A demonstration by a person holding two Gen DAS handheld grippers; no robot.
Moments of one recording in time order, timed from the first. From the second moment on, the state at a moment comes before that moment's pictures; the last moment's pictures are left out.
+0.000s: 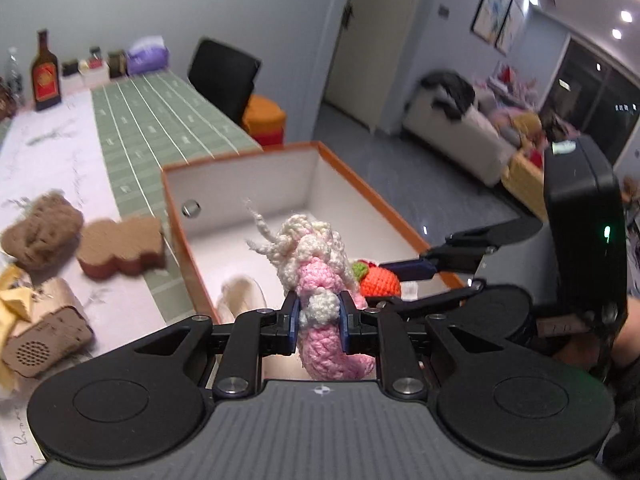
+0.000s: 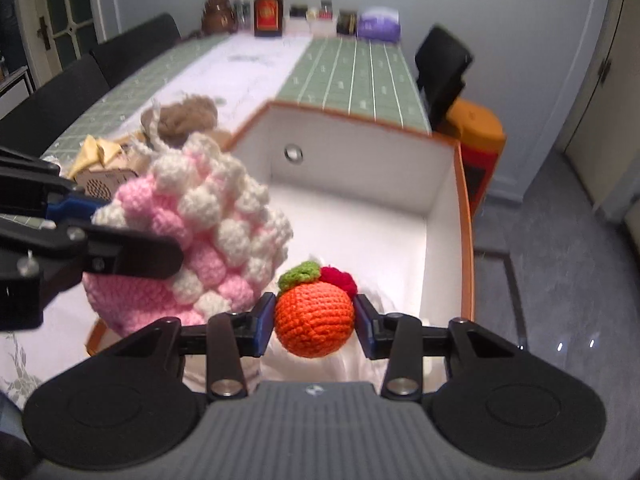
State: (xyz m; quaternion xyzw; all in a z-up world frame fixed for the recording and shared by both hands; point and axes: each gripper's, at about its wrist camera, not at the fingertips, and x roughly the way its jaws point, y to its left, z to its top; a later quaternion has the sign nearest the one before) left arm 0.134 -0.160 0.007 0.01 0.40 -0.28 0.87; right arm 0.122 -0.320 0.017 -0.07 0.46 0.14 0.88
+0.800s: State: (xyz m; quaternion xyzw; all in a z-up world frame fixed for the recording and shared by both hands) left arm 0.154 -0.207 -0.046 0.15 0.49 -0.24 0.83; right arm 0.164 -0.316 -0.047 -0.13 0.57 0.17 0.79
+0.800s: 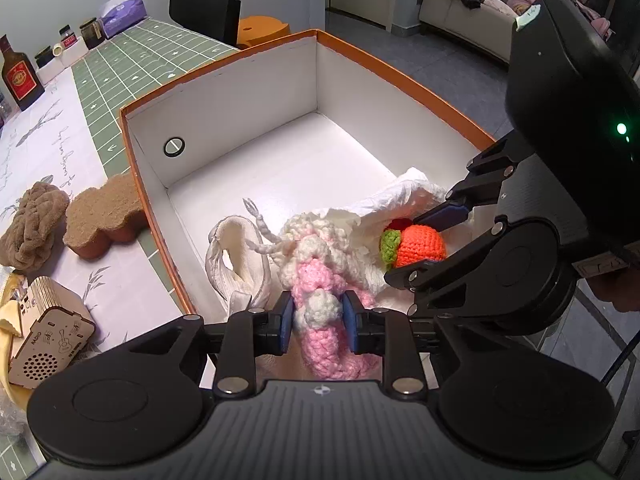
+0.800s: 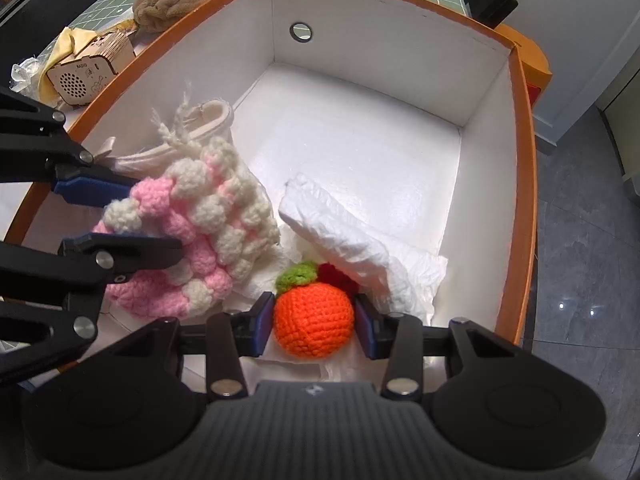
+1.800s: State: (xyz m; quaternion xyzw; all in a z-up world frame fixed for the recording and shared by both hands) left arm 0.119 -0.138 0.013 0.05 0.37 -0.20 0.90; right arm 0.116 -0.307 0.023 -0.14 0.45 0.10 0.88
